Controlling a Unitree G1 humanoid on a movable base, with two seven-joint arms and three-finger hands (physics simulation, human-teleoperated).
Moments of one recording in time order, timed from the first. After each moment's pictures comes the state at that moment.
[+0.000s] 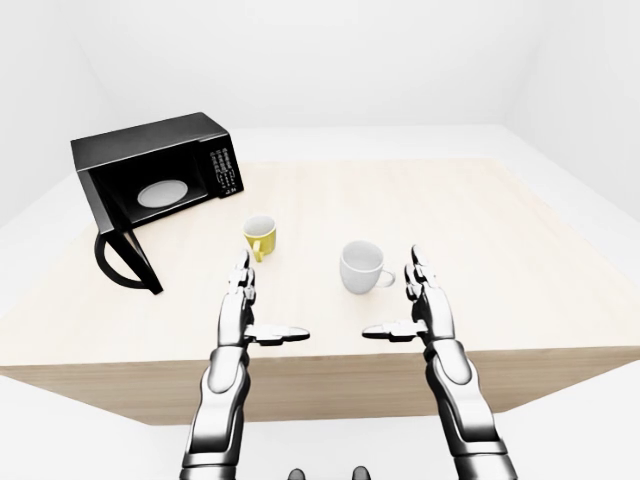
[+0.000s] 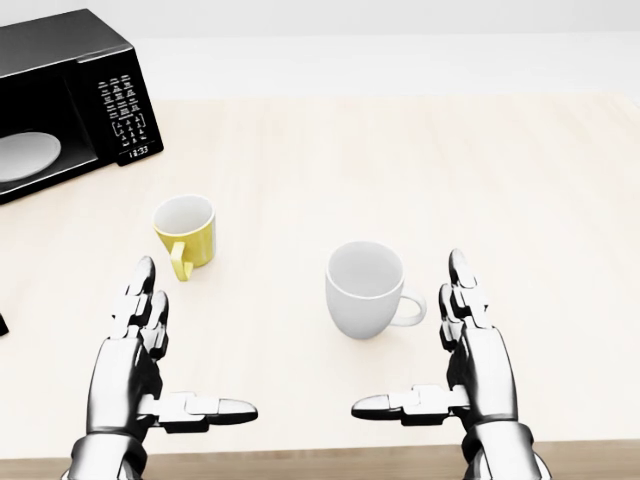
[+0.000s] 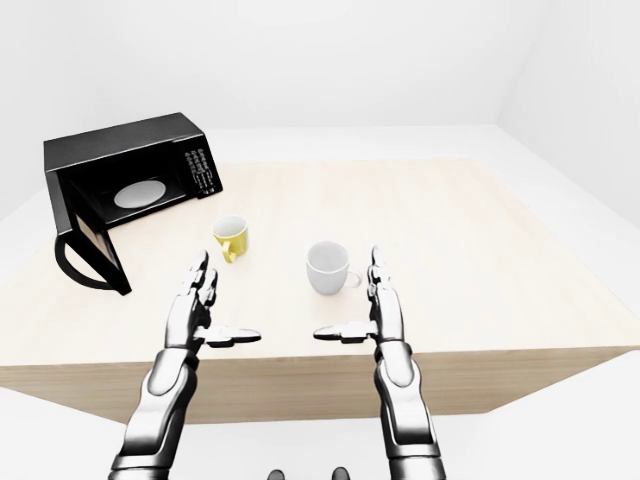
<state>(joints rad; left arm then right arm) 0.00 0.01 0.01 0.00 -0.01 0.00 -0.01 0.00 -0.01 -0.01 0.00 0.00 0.00 0.02</state>
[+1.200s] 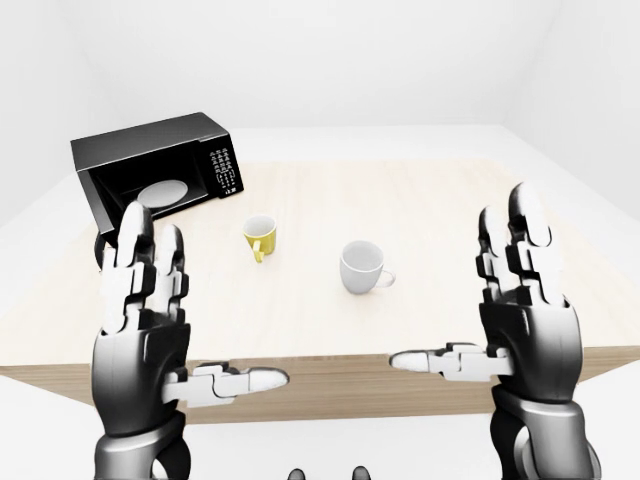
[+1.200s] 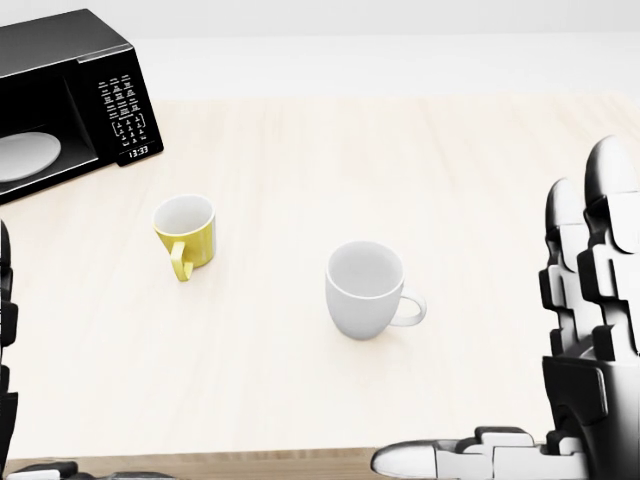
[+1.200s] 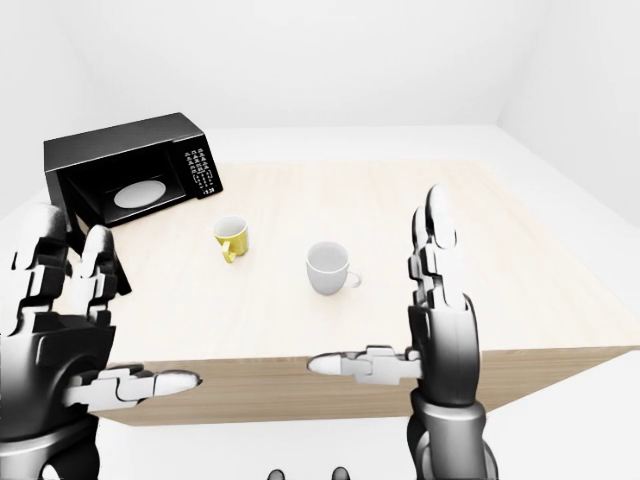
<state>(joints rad) 0.37 0.01 0.02 -0.96 -0.03 0.09 -0.04 0.30 -0.01 0.08 -0.92 -0.16 0.09 0.01</state>
